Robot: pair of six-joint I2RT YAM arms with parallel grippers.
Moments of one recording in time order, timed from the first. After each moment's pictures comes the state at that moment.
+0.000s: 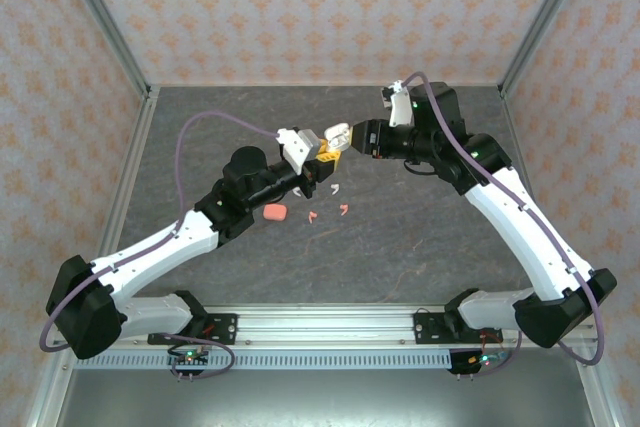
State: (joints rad) left arm -0.69 1.21 0.88 0.31 0.21 0.00; right arm 0.54 1.28 1.49 -0.76 -0.33 0.52
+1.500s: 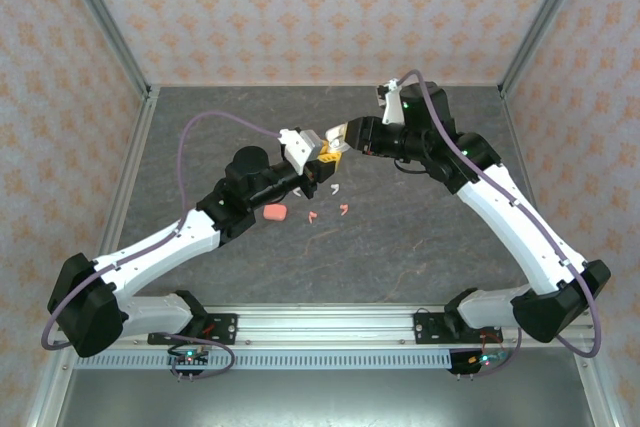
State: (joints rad) left arm -0.69 1.22 0.88 0.30 0.21 0.01; right arm 0.57 1.31 1.48 -0.70 -0.30 0.62
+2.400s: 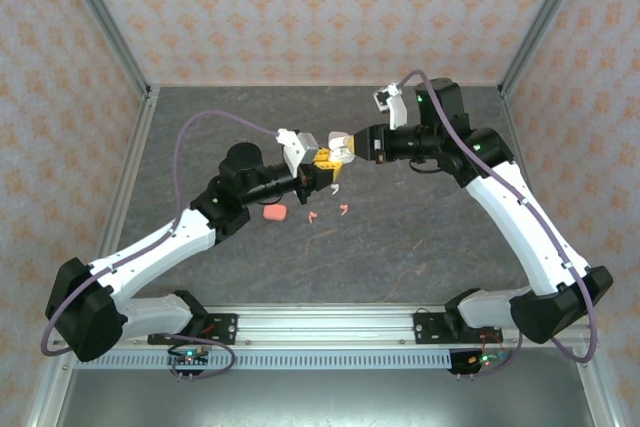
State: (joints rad) left arm -0.64 1.20 0.87 0.27 0.45 -0.07; right arm 0.47 1.30 1.51 -0.82 -0.59 0.35
